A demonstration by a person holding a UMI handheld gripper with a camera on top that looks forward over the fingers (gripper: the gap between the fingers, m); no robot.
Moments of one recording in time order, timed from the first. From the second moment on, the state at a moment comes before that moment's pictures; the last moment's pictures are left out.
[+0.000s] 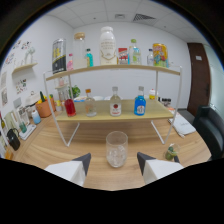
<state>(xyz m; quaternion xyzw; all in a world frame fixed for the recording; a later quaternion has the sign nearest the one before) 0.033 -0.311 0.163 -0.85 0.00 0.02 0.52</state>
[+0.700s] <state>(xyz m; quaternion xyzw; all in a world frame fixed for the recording) 0.038 -0.116 0.193 -0.85 -0.01 0.01 0.53</state>
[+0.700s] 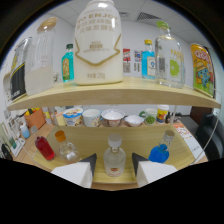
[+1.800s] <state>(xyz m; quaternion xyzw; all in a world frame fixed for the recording) 0.131 -0.220 0.161 -0.87 0.01 -0.06 0.50</state>
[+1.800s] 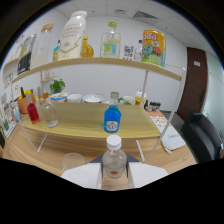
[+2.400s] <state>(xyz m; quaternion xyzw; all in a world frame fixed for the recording) 0.134 -0.194 0.195 -0.65 -0.44 -0.46 0.42</state>
